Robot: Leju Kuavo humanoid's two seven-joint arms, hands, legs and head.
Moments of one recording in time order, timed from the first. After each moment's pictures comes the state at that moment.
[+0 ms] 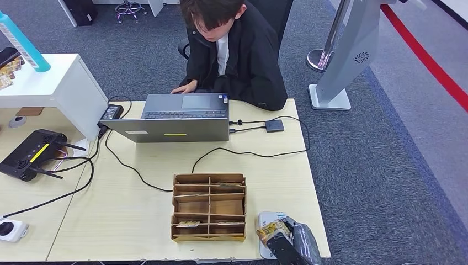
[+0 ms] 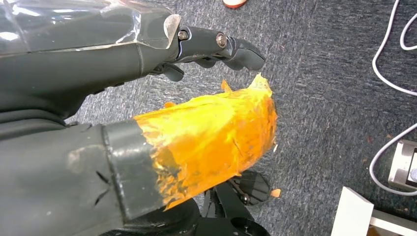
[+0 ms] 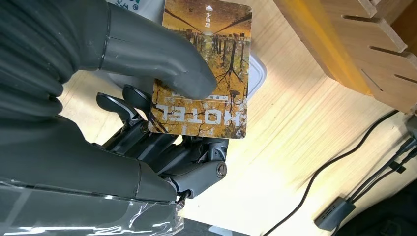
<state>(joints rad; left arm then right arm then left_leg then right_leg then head) -0.10 -0.21 -1.27 0.00 1.57 0.49 -0.45 0.25 -0.13 0.56 -1.58 0.45 -0.39 0.07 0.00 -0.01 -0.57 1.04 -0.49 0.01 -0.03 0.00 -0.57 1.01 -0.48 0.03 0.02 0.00</state>
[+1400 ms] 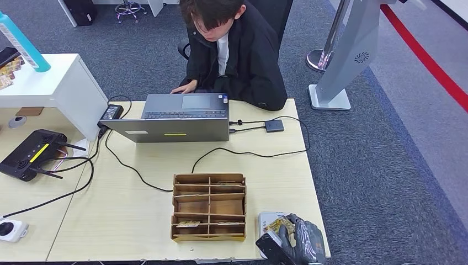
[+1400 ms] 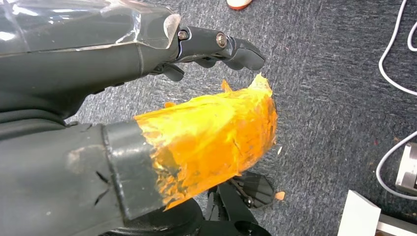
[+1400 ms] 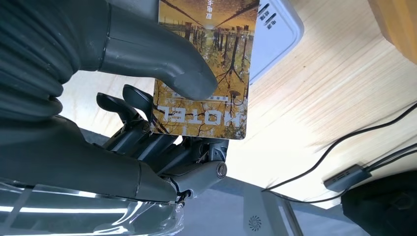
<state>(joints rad) -0.10 -0.22 -1.27 0.01 1.56 0.51 -0.43 0.25 -0.09 0.51 -1.55 0.85 -0.42 0.27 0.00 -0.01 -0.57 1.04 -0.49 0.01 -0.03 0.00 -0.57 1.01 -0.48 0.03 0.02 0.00</state>
